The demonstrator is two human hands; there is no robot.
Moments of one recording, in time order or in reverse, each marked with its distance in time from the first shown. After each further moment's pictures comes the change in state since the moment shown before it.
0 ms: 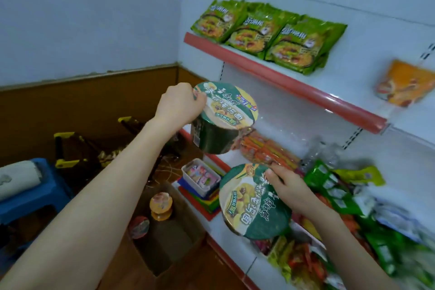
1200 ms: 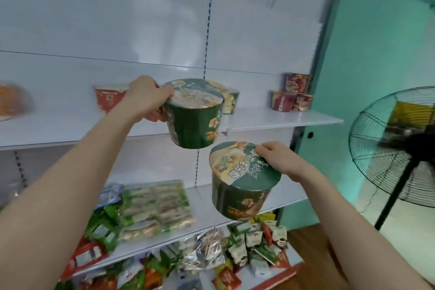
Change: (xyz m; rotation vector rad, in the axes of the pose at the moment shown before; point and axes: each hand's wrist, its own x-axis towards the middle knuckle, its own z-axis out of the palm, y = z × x) left_hand -0.348 0.598 0.129 -0.583 -0.694 0.686; right_hand -0.585 0.193 -0.343 0.102 0.785 0.923
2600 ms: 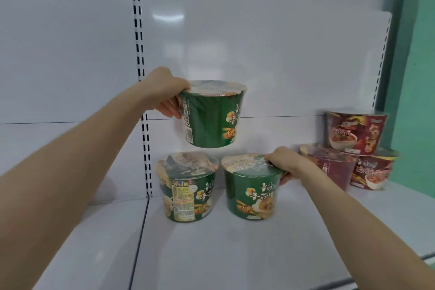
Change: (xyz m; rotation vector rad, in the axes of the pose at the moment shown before) left_hand 0.427 0.129 0.241 0.124 0.044 -0.012; right_hand 0.568 0.143 -0.134 0.103 -0.066 0.172
